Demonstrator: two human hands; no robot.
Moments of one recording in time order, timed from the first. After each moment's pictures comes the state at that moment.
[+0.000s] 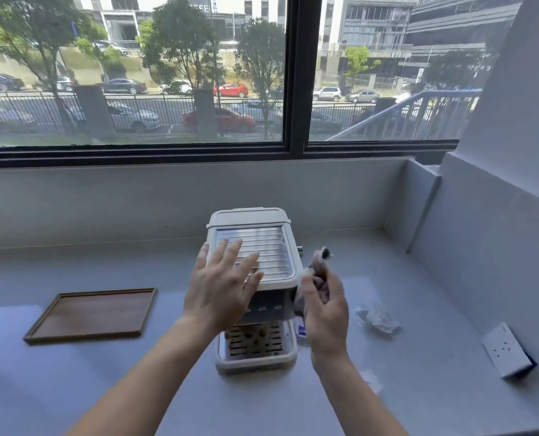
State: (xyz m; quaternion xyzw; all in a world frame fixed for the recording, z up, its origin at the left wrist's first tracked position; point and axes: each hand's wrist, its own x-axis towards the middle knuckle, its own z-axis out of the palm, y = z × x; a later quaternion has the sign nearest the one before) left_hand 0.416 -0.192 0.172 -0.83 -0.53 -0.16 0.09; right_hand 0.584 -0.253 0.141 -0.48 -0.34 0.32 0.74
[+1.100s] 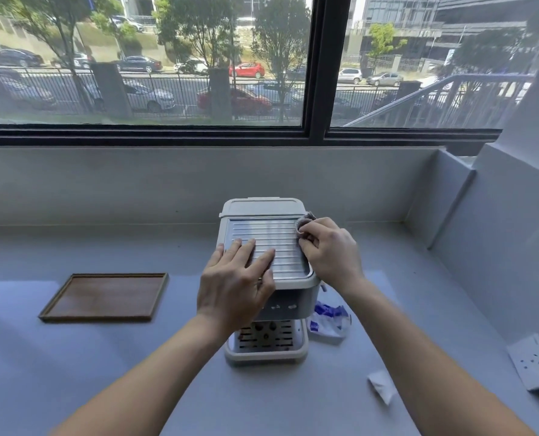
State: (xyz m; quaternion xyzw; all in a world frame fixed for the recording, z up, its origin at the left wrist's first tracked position) left_hand 0.420 -0.175 0.144 -0.79 -0.52 -0.28 0.14; right_hand 0.623 -0.152 0.177 -0.66 -0.66 0.05 0.35
